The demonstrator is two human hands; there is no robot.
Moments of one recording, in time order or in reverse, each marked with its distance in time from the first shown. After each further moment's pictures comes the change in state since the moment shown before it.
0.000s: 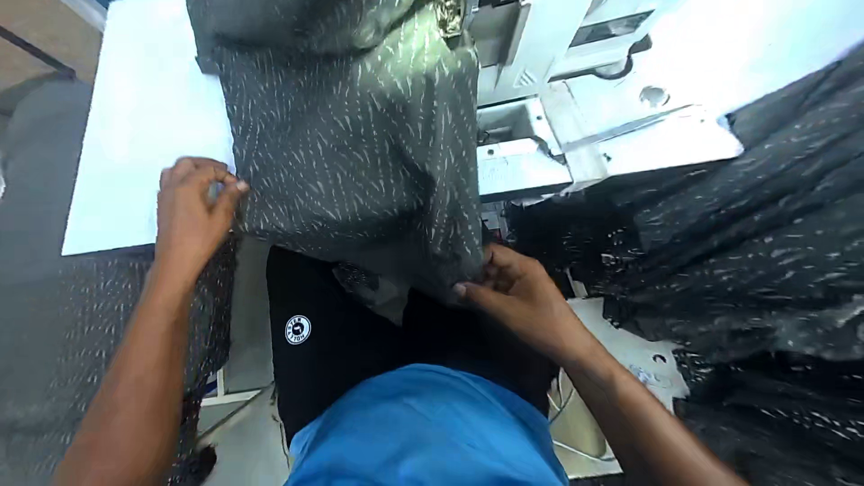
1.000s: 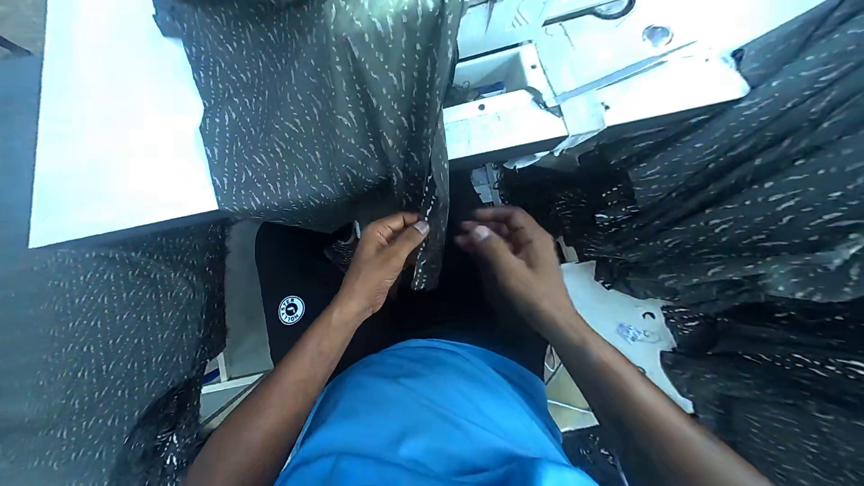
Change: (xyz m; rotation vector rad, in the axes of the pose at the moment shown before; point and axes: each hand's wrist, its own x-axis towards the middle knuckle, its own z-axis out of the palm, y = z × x) left_hand -0.080 0.190 0.131 -1.347 -0.466 -0.344; right_hand -0.006 0.020 0.006 0.014 0.296 0.048
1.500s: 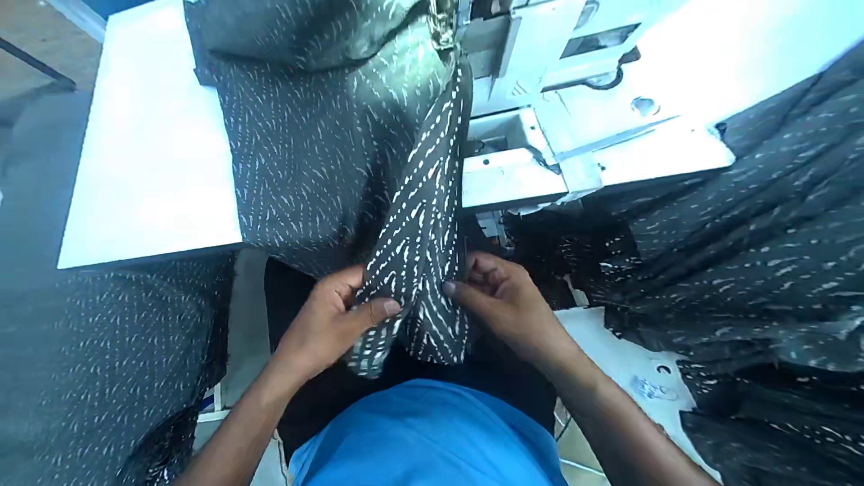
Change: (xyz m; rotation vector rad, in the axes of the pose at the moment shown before) left_hand -0.047 0.044 -0.057 0.341 -0.022 0.056; right_hand 0.011 -0.021 0.012 0.084 -0.255 -0.006
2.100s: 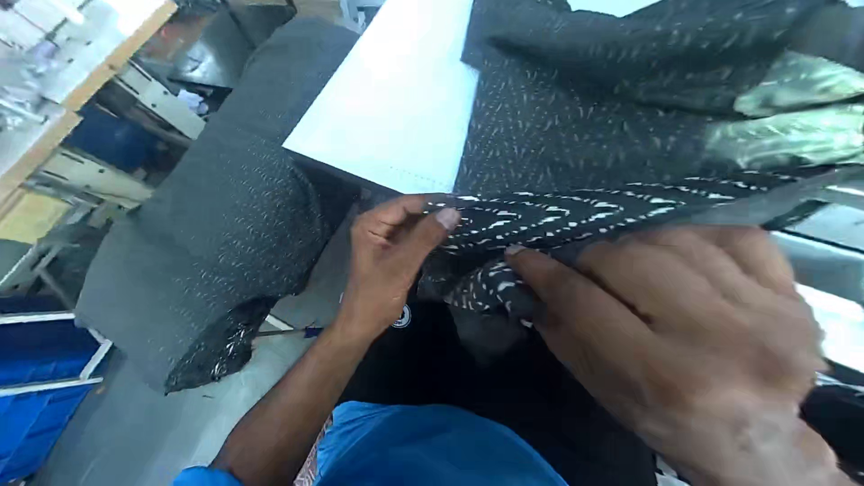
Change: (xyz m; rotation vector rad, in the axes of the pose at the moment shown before) left_hand -0.061 0.023 -0.076 -0.386 0.754 0.541; right_hand 0.061 -0.145 0.140 -0.995 -0.154 -1.282
